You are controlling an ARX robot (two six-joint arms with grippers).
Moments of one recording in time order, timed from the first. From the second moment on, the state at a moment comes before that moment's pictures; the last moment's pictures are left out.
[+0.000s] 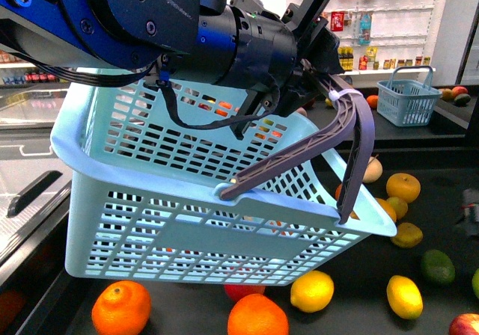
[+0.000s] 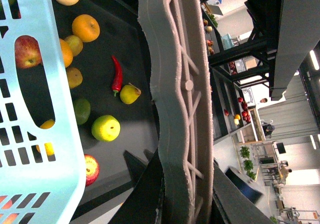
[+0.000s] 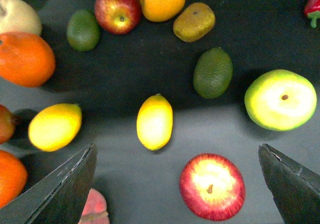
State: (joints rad) left arm -0.51 1.98 1.45 0.31 0.45 -0.92; right arm -0.22 2.03 1.01 0.30 -0.12 0.05
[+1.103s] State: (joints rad) left arm -0.51 1.98 1.45 0.31 0.45 -0.92; right arm -0.08 2.72 1.67 0.11 0.07 -0.09
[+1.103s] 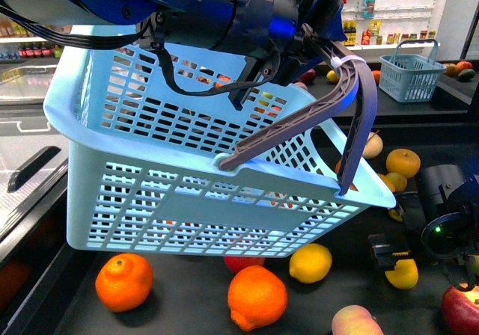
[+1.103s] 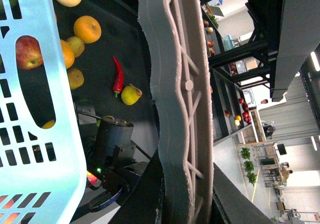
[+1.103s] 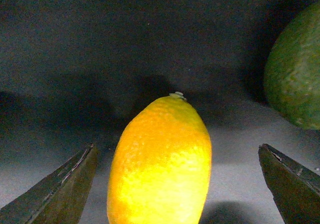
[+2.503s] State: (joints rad) left arm -0.51 1.98 1.45 0.31 0.45 -0.92; right arm -0.03 2.08 1.33 0.23 -0.14 0.17
